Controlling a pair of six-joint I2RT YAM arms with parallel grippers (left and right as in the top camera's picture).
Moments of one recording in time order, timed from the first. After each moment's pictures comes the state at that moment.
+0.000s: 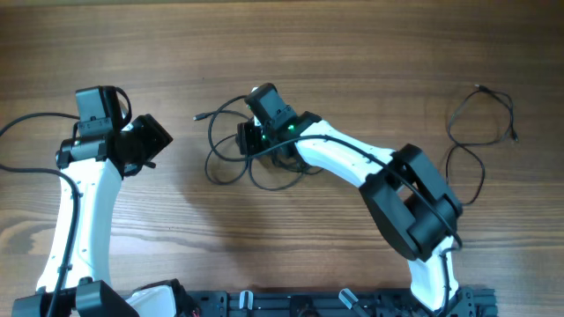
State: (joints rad) left arm 0.20 1.39 1.02 -0.76 0.12 -0.55; right arm 0.73 2.10 1.40 -0.28 -0.17 0.57
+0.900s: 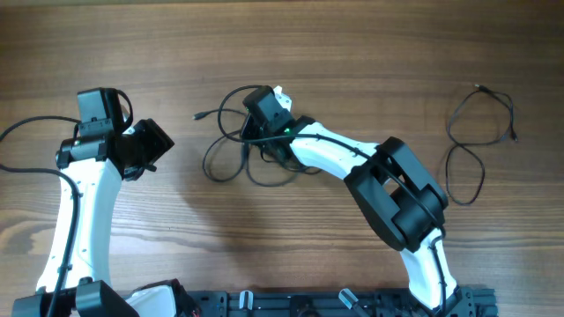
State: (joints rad) left arm 0.20 1.39 1.02 -0.81 0.13 -0.55; right arm 0.72 2.18 1.40 -0.14 -0.04 1.07
